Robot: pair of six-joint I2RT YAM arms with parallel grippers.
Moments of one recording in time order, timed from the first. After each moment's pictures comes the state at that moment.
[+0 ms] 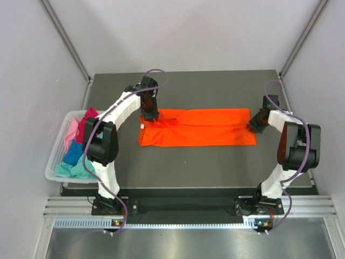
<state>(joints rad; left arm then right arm) -0.35 1.92 1.63 -0.86 0.00 -0.49 -0.13 1.74 1.04 -0.41 -0.05 0.69</state>
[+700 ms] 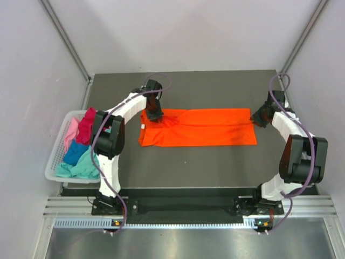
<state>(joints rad) -0.36 2.03 1.60 -0.74 0.01 -0.59 -0.13 1.59 1.04 -0.40 -0.01 0.70</state>
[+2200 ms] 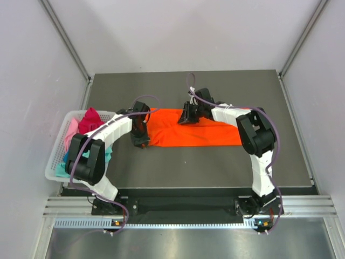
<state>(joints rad) -0.35 1.64 1.10 -0.81 -0.04 -0.54 0.51 2.10 1.42 -0.13 -0.45 0.56</state>
